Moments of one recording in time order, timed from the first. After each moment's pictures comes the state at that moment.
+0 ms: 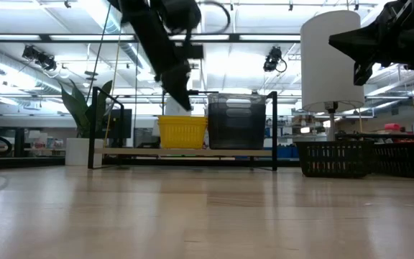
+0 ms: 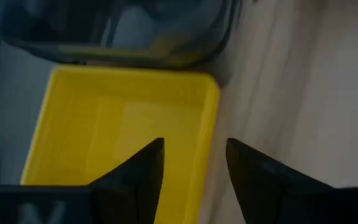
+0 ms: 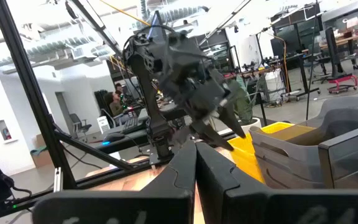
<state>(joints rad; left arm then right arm) 0.22 1.66 1.25 -0.55 -0.37 0.12 0.07 0.19 0.01 0.42 0.24 0.22</state>
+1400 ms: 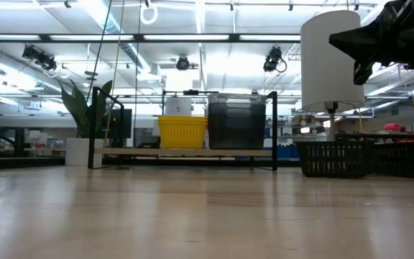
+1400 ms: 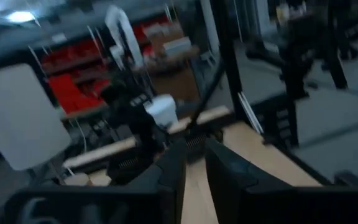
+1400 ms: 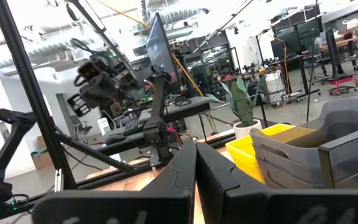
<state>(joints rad) -0.55 0.75 0.58 0.21 -0.41 0.28 0.07 0.19 0.01 0.43 0.24 0.22</state>
